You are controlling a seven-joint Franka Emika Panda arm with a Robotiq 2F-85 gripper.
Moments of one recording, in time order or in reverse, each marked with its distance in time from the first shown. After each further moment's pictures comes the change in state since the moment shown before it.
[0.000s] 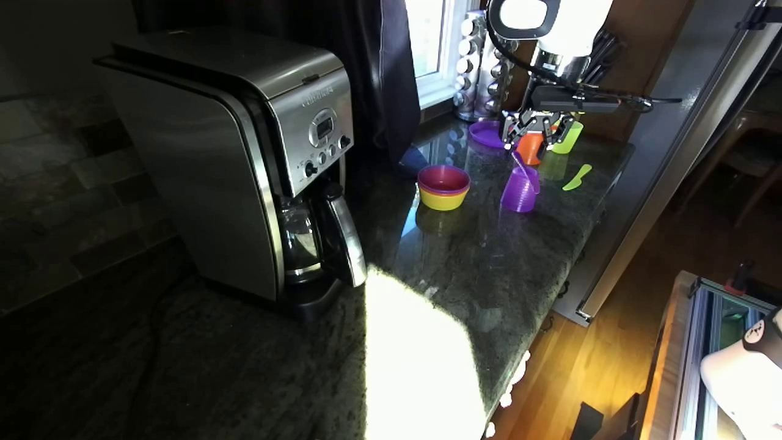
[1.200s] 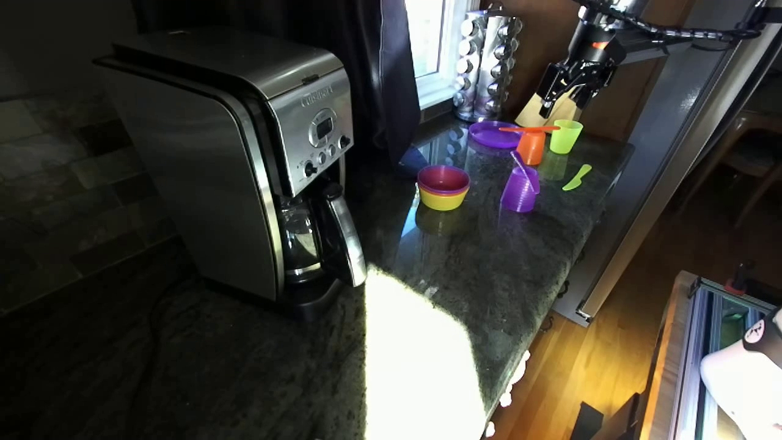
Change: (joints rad) arm -0.494 -0.152 0.457 -0.096 0.000 0.069 -0.390
